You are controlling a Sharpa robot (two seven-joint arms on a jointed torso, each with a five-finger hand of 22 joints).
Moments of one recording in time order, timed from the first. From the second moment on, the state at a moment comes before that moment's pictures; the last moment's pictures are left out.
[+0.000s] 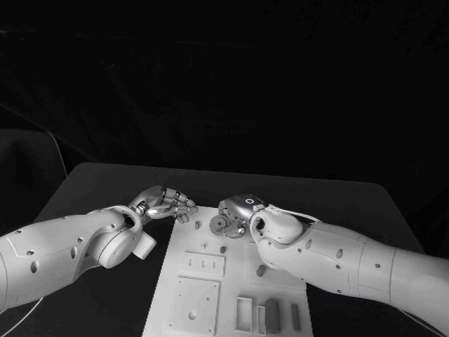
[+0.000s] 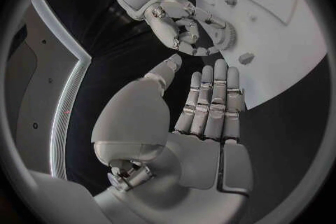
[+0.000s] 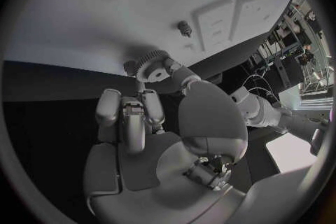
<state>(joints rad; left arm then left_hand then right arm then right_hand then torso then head) 1.35 -0.79 -0.19 1.31 -0.39 -0.21 0.23 1.22 -0.13 0.31 -0.11 0.18 0.83 0.16 0.37 0.57 1.00 0.15 0.37 0.32 1.04 0.13 0.38 0.56 0.05 0.62 0.05 1.04 0.34 1.22 -0.36 -0.07 1.12 -1.69 -0.32 -0.27 1.08 -0.12 0.44 -0.11 0.19 0.72 0.12 0.38 0.44 1.33 -0.07 1.43 1.15 1.47 -0.12 1.66 1.31 0.25 1.08 -0.04 1.66 0.87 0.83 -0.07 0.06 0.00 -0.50</state>
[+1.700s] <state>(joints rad) 1.35 -0.79 -0.19 1.30 -0.39 -0.21 0.23 1.22 -0.13 0.31 -0.11 0.18 0.83 0.16 0.36 0.57 1.00 0.15 0.37 0.32 1.04 0.13 0.38 0.56 0.05 0.62 0.05 1.04 0.34 1.22 -0.37 -0.08 1.13 -1.69 -0.31 -0.28 1.07 -0.15 0.43 -0.10 0.19 0.68 0.16 0.33 0.42 1.33 -0.06 1.42 1.14 1.47 -0.12 1.66 1.31 0.25 1.08 -0.04 1.66 0.87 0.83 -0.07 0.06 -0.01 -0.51</state>
